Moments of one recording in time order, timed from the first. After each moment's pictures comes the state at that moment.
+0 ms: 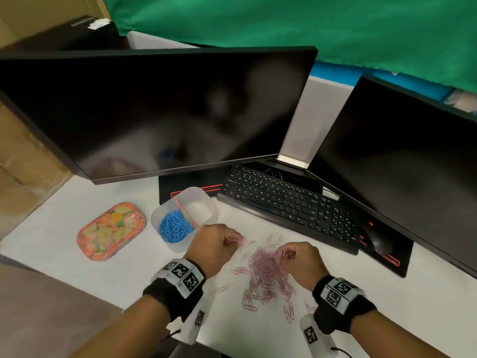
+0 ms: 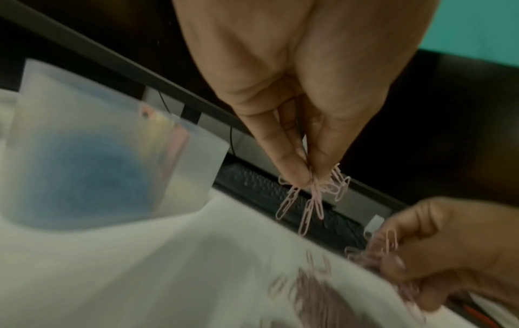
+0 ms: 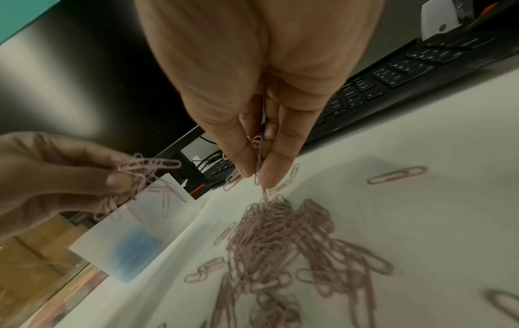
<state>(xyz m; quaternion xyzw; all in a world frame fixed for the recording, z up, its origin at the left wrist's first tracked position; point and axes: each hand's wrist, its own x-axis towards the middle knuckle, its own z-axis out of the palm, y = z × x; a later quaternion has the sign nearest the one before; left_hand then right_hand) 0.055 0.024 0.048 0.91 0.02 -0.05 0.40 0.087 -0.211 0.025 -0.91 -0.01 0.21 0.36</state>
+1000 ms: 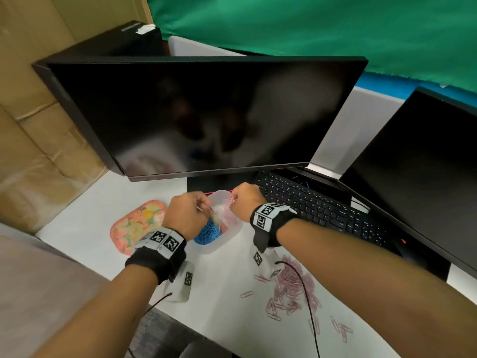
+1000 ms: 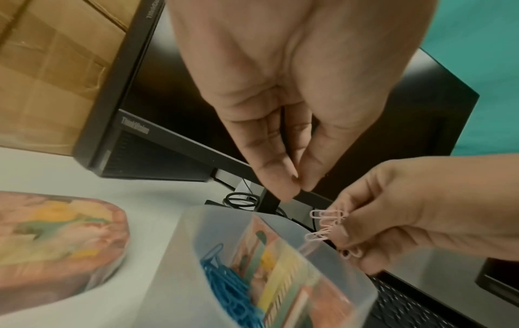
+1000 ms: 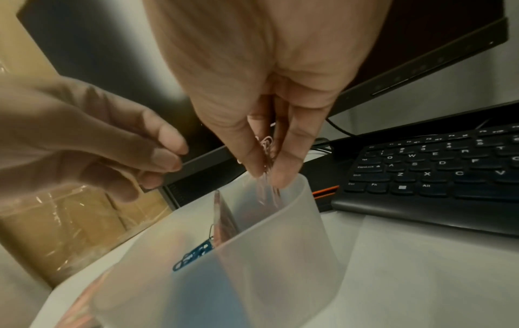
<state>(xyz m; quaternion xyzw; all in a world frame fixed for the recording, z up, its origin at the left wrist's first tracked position) 0.081 0.130 0.077 0.91 0.20 0.03 0.35 0.177 -0.001 0.067 -0.94 -0.16 0.21 0.24</state>
